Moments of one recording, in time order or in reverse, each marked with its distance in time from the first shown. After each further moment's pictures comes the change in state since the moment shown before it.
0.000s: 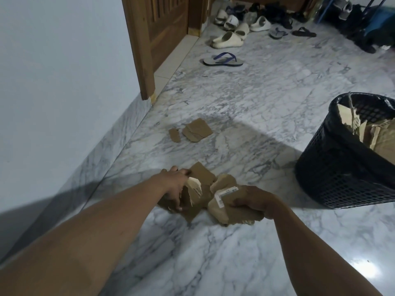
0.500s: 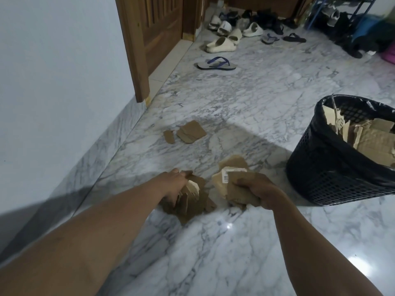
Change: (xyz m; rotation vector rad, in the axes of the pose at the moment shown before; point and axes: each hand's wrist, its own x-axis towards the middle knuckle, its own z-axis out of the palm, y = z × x) left_hand -0.014 0.020 -0.005 0.084 0.068 0.089; right_hand -0.011 -0.008 -0.026 0.403 0.216 -0.021
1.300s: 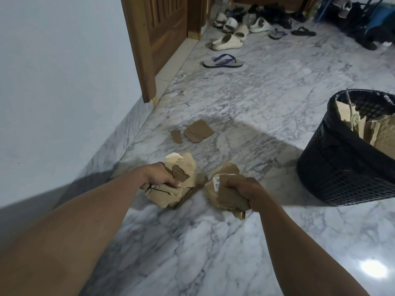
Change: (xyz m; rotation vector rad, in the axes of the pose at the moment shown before) left_hand -0.016 -0.062 0.002 -1.225 -0.072 -0.428; right_hand -0.003 -0.006 0.057 -0.118 0.063 0.117
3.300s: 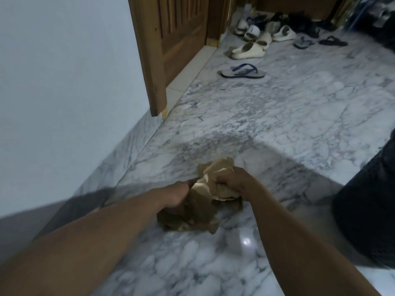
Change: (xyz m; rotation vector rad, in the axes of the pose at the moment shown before) left_hand 0.100 0.026 -0.001 0.906 0.126 0.366; right_hand 0.127 -0.098 0.047 -0.322 -0.058 -0.214
